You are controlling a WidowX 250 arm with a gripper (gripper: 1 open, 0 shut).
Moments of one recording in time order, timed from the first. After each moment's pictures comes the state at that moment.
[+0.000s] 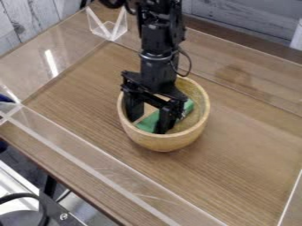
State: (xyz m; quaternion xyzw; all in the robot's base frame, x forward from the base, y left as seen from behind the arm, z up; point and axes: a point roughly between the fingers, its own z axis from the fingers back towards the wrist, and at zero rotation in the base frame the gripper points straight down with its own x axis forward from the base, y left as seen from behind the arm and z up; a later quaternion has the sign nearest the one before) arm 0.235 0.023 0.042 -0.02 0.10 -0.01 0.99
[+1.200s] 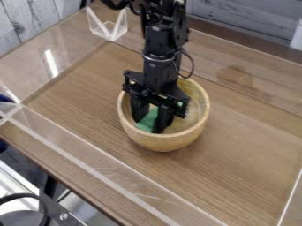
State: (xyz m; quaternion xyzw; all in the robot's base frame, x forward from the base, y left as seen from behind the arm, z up) arm 0.244 0.021 0.038 0.00 0.08 -0.01 1.00
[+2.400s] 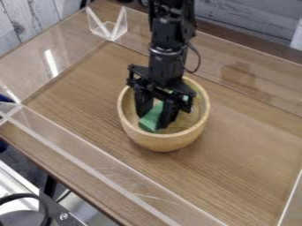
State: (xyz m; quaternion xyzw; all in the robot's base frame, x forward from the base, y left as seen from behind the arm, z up) arm 0.247 0.014 0.051 0.00 0.09 -0.01 1.00
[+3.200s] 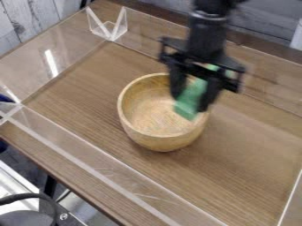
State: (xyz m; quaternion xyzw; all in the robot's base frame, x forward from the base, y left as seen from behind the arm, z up) arm 0.242 -0.054 0.107 0.01 0.09 -0.02 1.00
